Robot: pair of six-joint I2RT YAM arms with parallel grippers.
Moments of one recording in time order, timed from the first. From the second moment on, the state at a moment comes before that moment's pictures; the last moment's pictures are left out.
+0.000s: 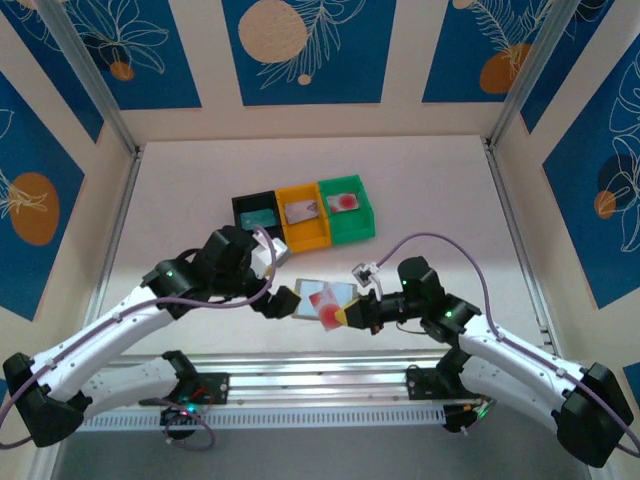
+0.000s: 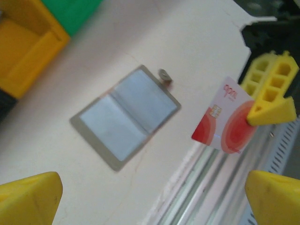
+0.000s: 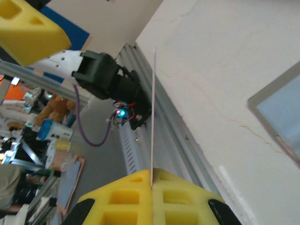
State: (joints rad) left arm -0.81 0.99 0.96 -0.77 0.29 -0.10; right arm 0.71 0.80 0.37 -0.05 -0.82 0.54
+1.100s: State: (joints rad) left arm -0.81 1.22 0.93 -0.67 0.88 -0.04; right arm 0.83 0.93 0.44 -0.04 -0.97 0.47
